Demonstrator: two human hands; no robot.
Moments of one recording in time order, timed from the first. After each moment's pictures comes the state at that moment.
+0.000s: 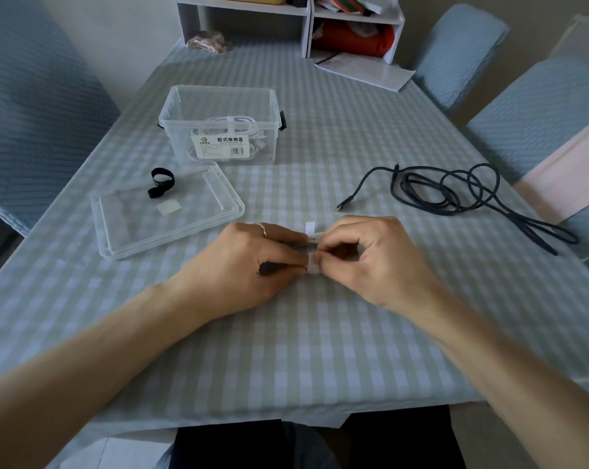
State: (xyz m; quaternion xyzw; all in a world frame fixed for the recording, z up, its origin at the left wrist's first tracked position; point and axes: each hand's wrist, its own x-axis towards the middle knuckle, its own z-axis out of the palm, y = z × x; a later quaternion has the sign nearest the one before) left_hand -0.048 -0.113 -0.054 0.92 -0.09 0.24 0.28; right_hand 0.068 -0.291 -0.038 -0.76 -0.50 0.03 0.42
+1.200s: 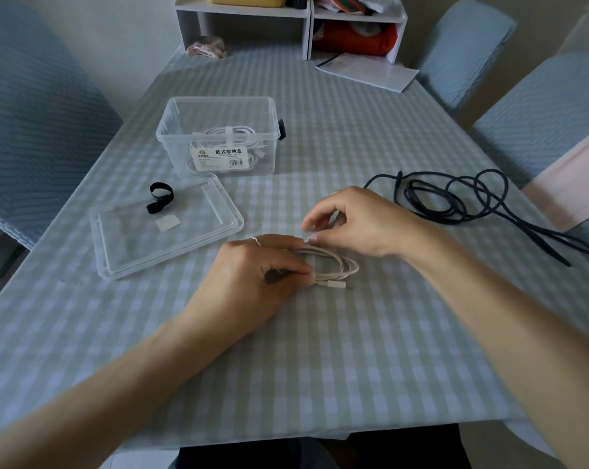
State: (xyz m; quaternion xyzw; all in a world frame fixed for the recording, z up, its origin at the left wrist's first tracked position) left_hand -0.046 -0.130 -0.053 0.89 0.05 0.25 0.37; right_hand 0.123 -0.251 -0.007 -0.84 -0.45 0.19 0.23
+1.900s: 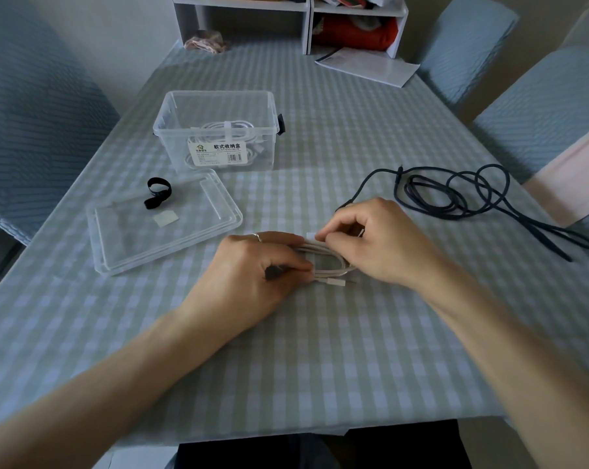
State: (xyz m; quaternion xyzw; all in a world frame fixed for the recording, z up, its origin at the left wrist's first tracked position) left_hand -0.043 -0.127 -0.054 0.90 0.02 0.25 0.35; right_hand 0.100 -0.275 -0.020 -0.83 -0.42 0.12 0.34
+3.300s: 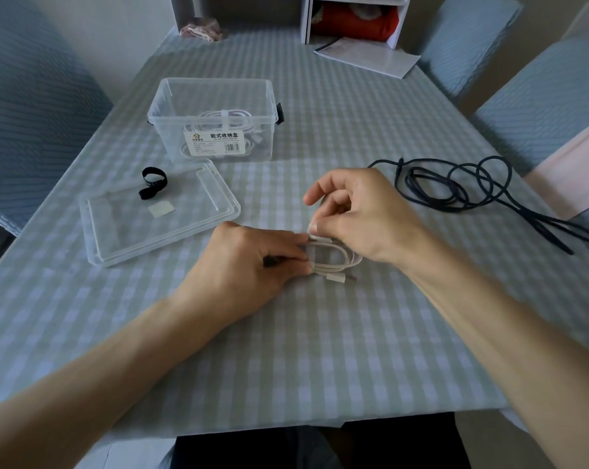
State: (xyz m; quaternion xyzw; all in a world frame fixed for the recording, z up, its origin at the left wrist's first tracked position) left_hand -0.043 -0.127 -0.050 0.91 0.03 0.25 0.34; right_hand 0.085 -0.260 0.004 -0.81 -0.38 0.17 0.41
